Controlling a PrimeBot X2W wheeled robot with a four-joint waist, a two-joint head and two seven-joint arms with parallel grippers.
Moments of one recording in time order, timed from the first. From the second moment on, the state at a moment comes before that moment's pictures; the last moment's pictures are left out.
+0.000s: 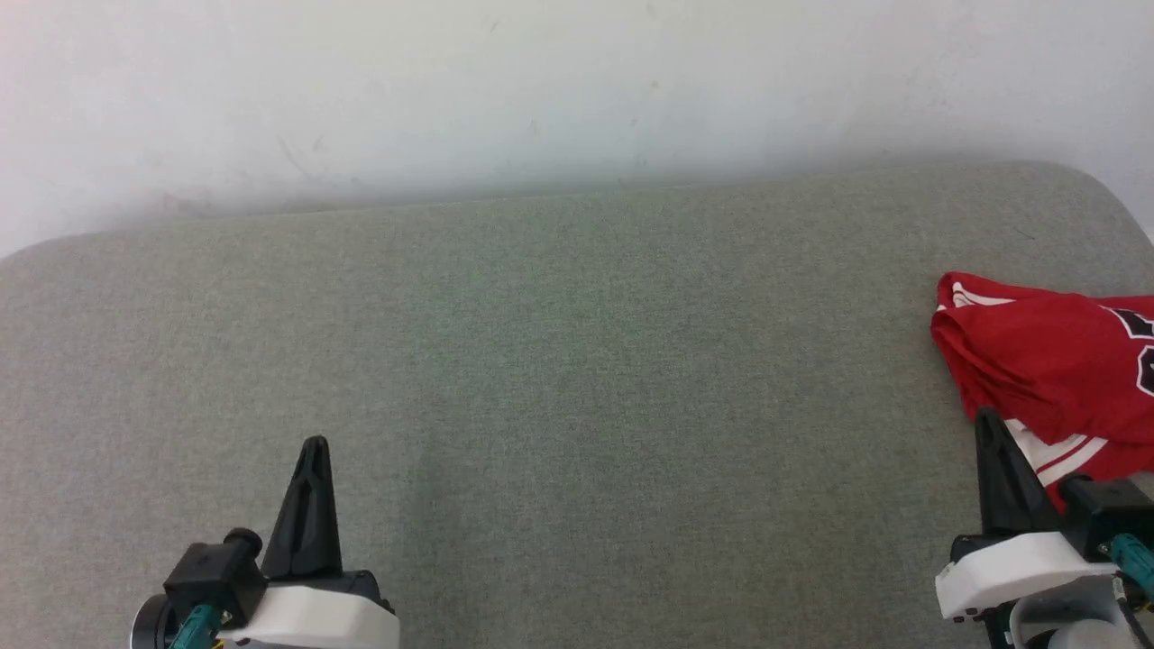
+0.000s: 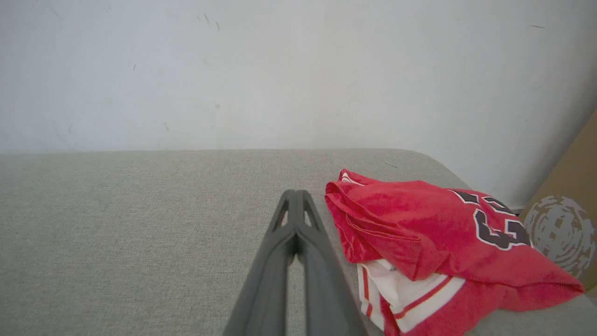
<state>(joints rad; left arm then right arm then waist) 0.08 0.08 -0.01 0.02 -0.22 0.02 -0.26 -0.02 -0.05 -0.15 0.21 0.03 0.13 -0.25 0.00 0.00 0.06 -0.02</state>
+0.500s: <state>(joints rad) 0.08 0.08 -0.01 0.02 -0.21 0.02 -0.23 -0.02 -0.05 -0.14 0.19 0.03 0.13 -0.22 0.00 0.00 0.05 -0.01</state>
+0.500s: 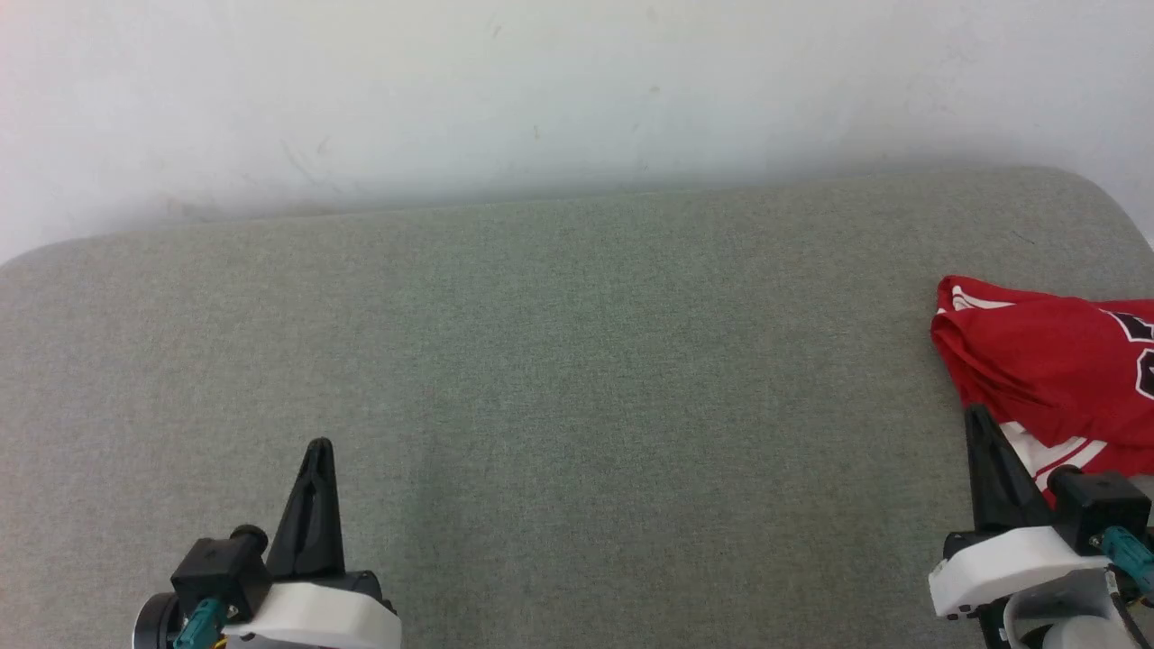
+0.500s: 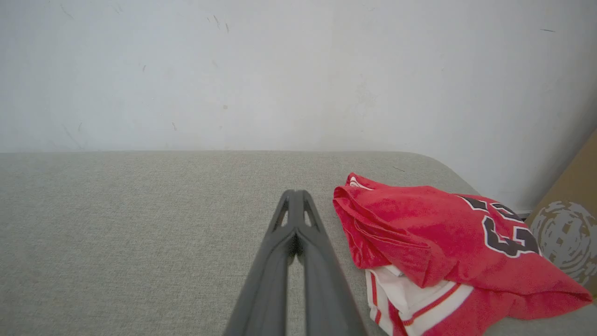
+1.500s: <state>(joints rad) 0.07 0.07 -0.01 0.02 -0.15 0.02 -0.17 -0.02 -0.05 -0.10 0.14 0.03 0.13 -0.16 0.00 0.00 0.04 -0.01</state>
